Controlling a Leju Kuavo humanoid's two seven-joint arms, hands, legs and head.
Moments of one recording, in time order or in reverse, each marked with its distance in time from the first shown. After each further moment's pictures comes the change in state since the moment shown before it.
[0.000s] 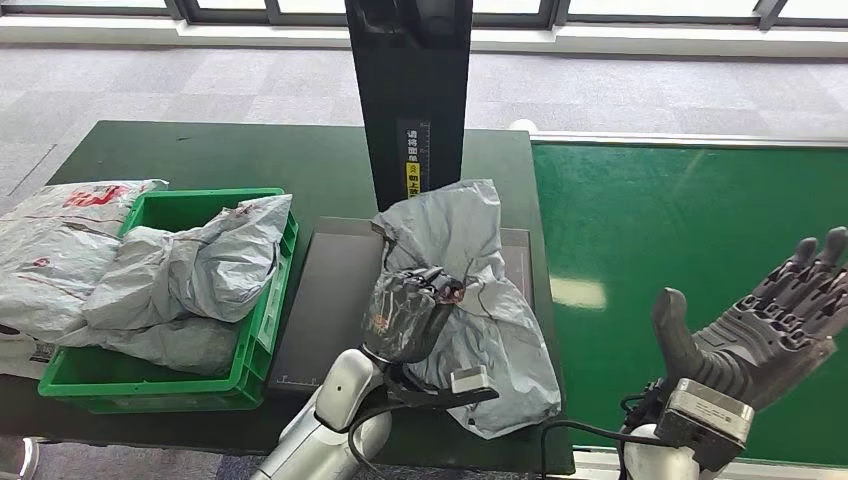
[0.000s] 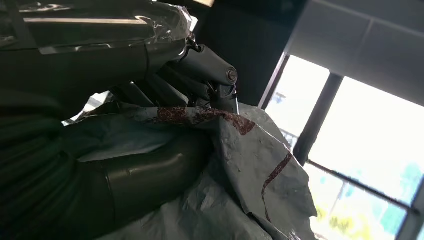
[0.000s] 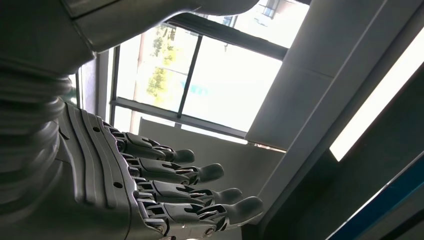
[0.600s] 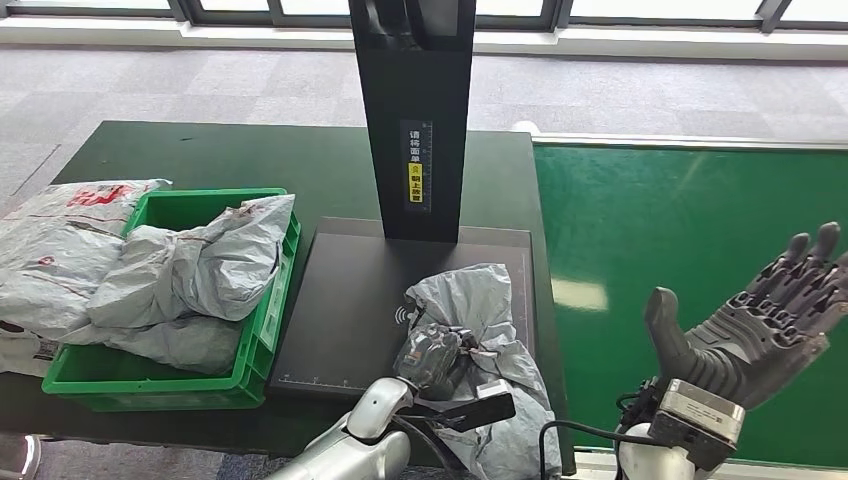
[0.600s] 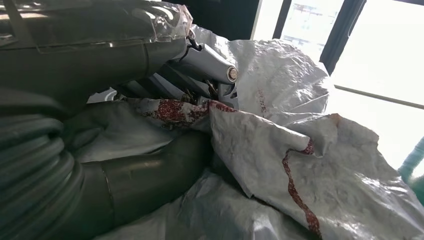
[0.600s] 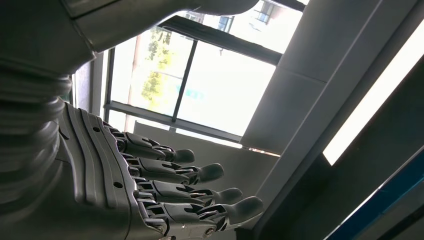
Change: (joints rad) left arm -0.157 -0.038 -0.285 0.555 0.358 -0.159 0.198; right arm -0.004 0.000 0.023 0.000 0.014 0.000 0.000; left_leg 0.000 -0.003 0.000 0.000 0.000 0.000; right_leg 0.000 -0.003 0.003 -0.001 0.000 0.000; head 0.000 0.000
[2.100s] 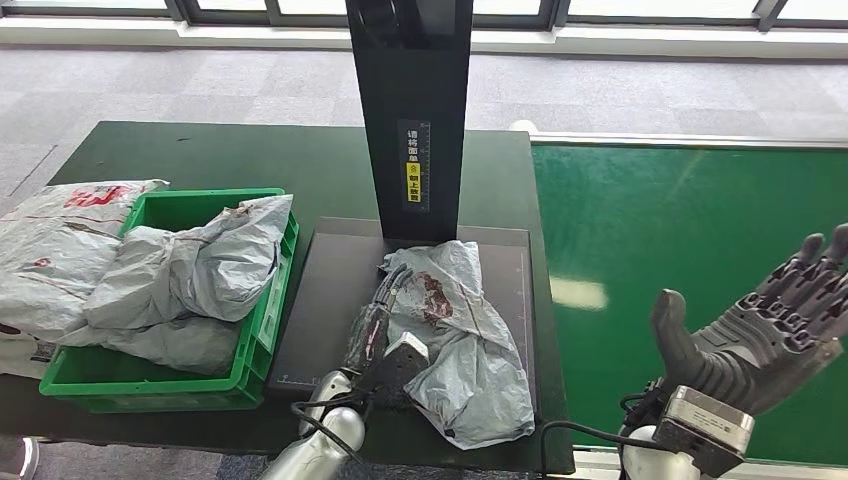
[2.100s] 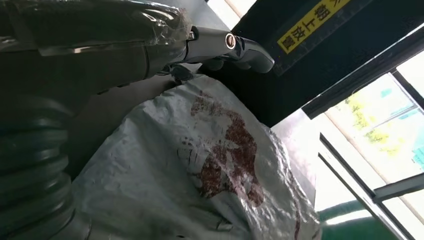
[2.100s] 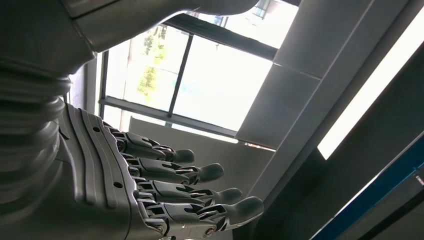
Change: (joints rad) left arm 0.187 0.045 0.403 -0.344 0.250 -0.131 -0.393; right arm 0.004 0.000 0.002 -0.028 0.008 0.000 0.000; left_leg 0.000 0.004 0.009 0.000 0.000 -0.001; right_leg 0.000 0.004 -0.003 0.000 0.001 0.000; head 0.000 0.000
